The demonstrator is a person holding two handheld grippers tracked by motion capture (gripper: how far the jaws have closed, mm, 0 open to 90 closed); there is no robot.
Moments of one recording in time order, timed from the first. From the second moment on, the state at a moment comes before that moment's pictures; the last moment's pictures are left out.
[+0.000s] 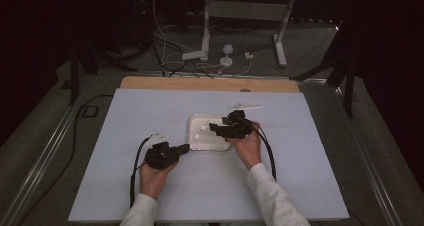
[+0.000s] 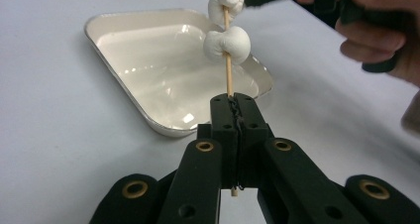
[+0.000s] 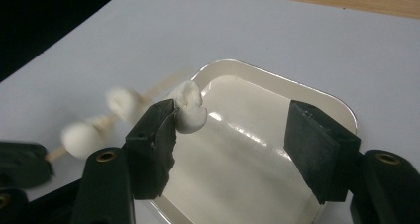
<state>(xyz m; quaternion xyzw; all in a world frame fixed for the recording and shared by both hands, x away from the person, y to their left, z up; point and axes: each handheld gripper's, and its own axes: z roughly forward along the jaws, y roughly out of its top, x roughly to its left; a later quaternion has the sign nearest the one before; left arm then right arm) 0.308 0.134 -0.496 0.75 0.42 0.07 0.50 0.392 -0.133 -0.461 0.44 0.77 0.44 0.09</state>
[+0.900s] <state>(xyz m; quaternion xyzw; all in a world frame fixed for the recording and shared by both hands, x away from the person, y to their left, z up) 0.303 0.133 -0.489 0.74 0.40 0.08 0.54 0.382 -0.120 -0.458 0.44 0.73 0.52 -0.05</state>
